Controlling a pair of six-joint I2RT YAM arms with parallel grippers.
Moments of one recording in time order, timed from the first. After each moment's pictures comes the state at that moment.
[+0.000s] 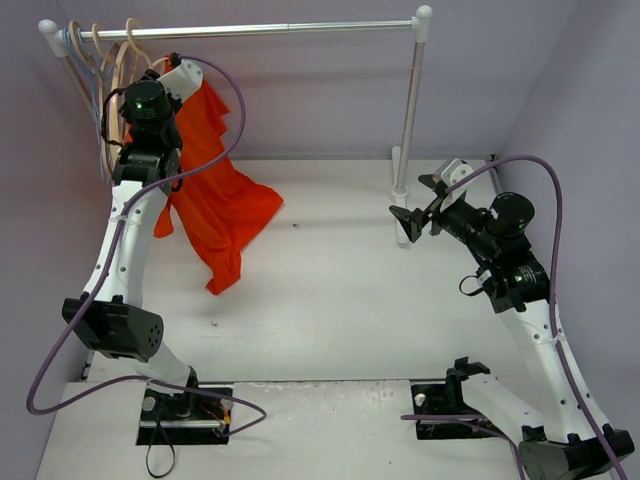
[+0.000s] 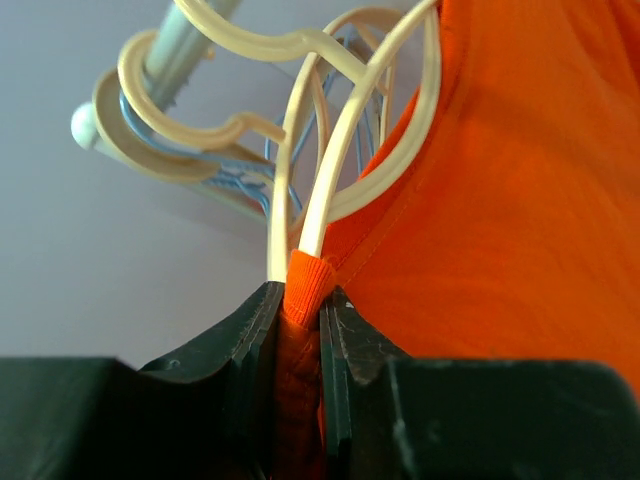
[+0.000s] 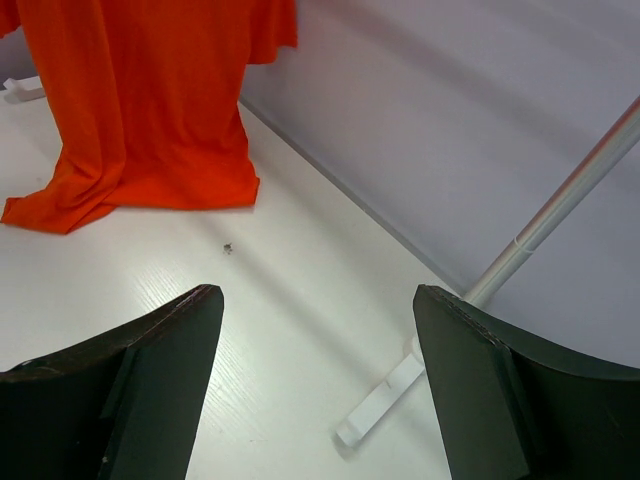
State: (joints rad) left arm -0.12 1.60 1.89 -0.31 -0.49 0.84; right arm 0.22 0.91 1.05 -0.17 -0.53 -0.30
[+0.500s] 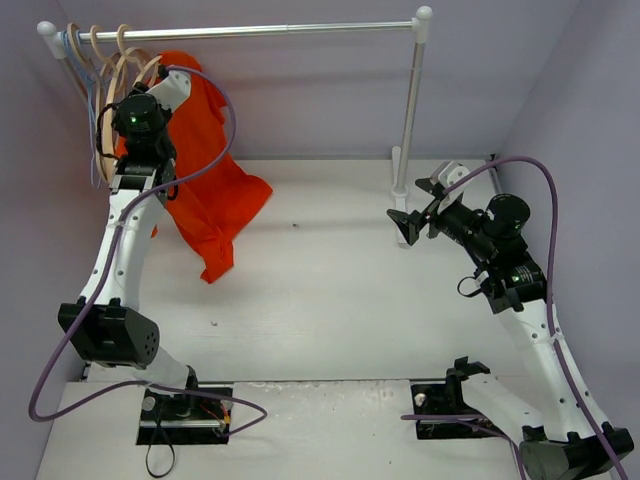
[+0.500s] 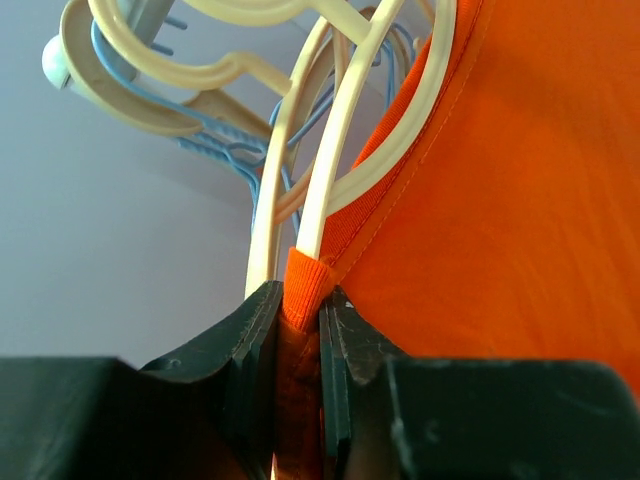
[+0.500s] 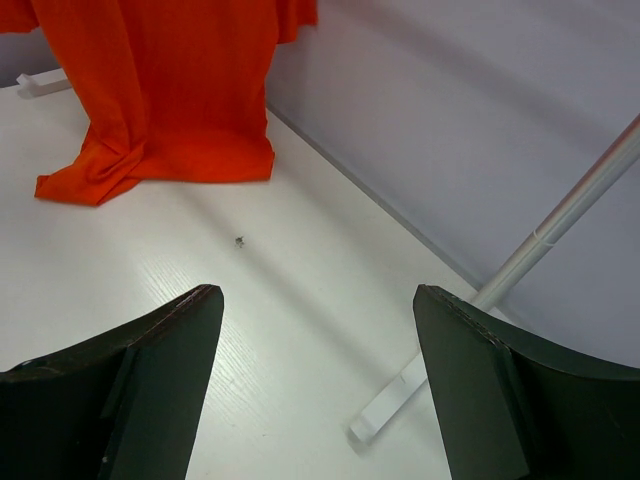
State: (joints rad) left arm -0.07 1.54 1.72 -0.19 -0.51 0.81; right arm 0.23 0.91 1.03 -0.17 -0.54 -0.28
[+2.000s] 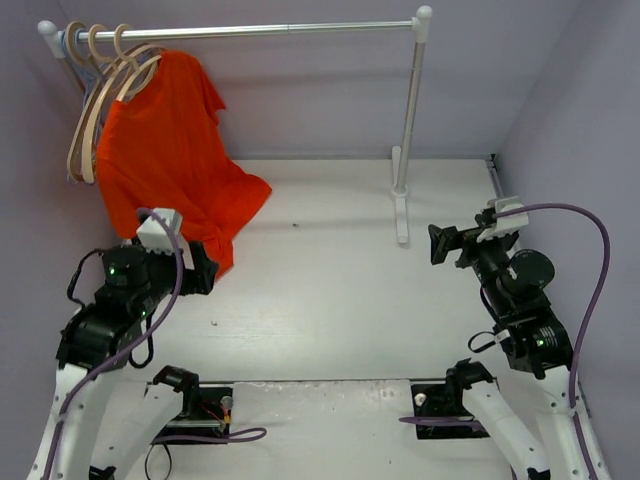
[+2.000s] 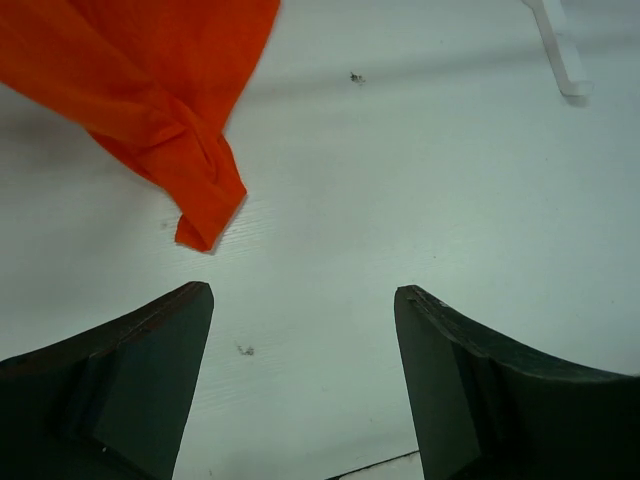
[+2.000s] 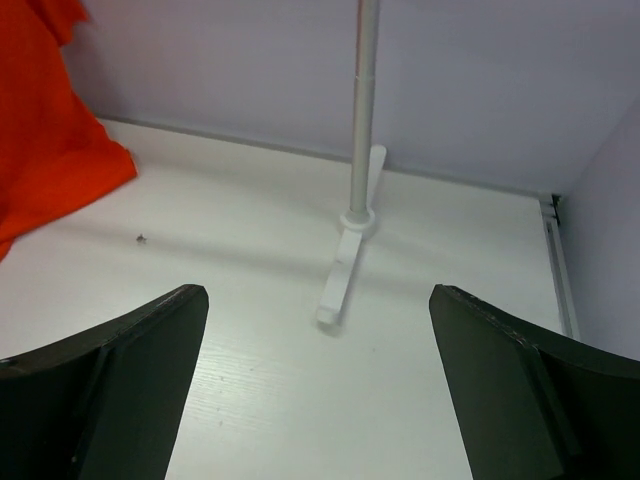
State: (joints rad) left arm -0.27 0.68 1.11 -0.88 0.05 -0.16; right arm 0.24 0.59 0.90 -0.34 -0.01 -0.04
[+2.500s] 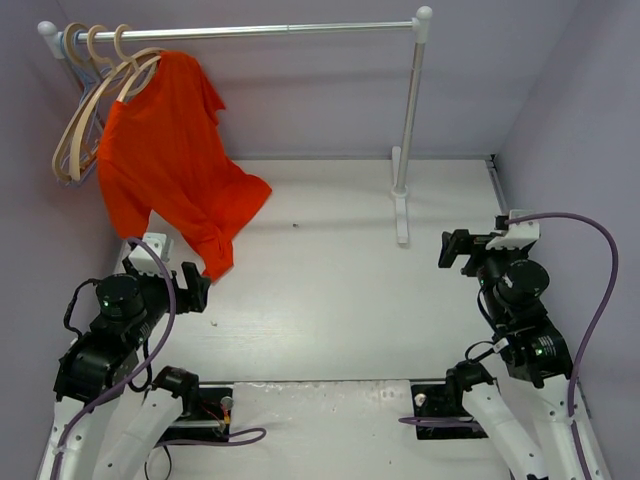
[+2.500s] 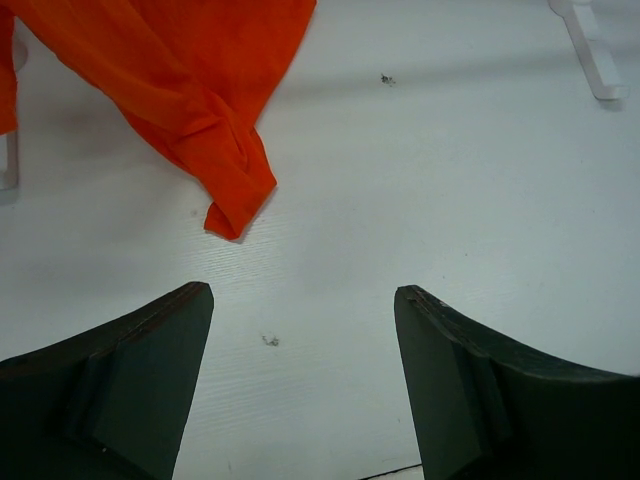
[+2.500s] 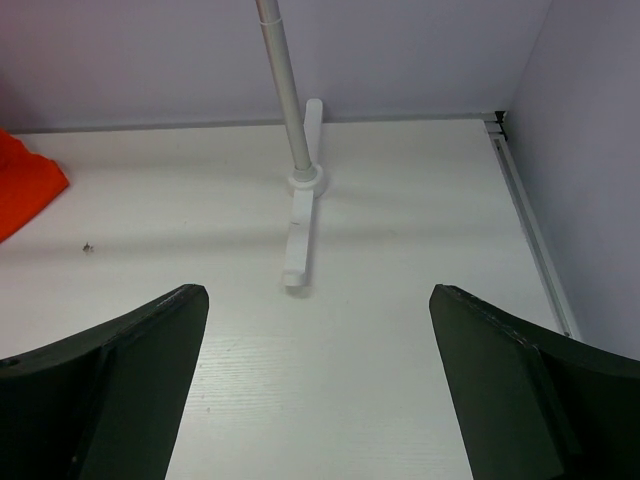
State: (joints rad) left arm -0.27 0.49 0.96 -0.87 -0.03 -0.15; right arm 0.24 0.53 0.84 -0.42 0.21 0.08
